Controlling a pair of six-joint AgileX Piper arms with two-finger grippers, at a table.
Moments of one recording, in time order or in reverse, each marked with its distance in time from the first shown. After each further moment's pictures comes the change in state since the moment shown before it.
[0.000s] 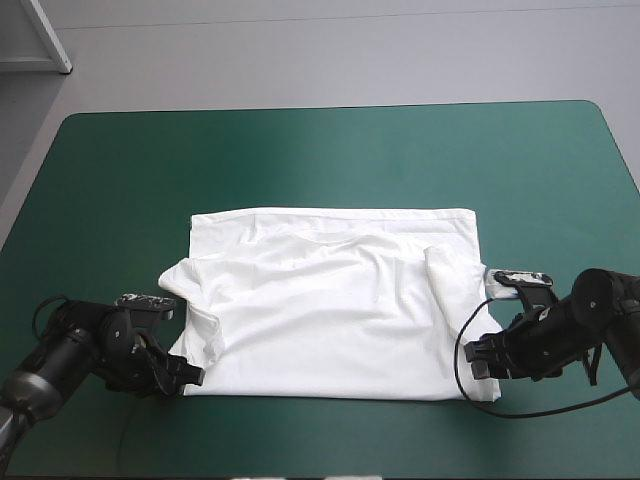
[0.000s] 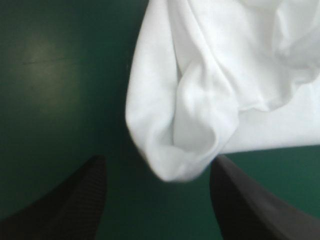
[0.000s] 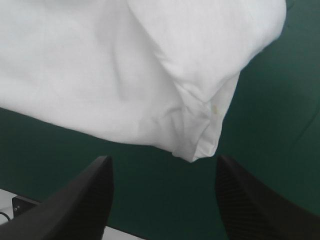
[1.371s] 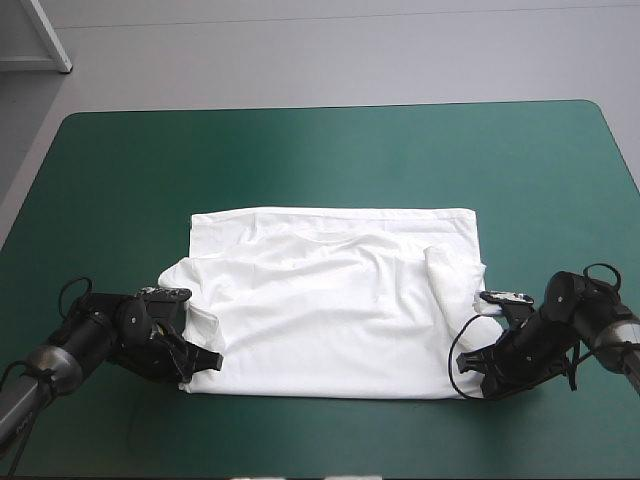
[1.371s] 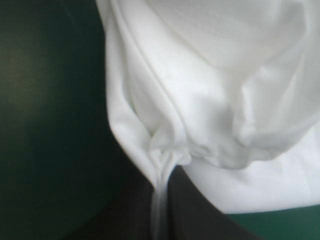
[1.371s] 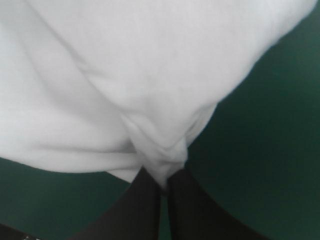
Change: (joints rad) left arm 0.001 0.129 0.006 -0.115 -0.150 0.043; right arm 0.000 0.210 0.112 0.002 -0.129 -0.062
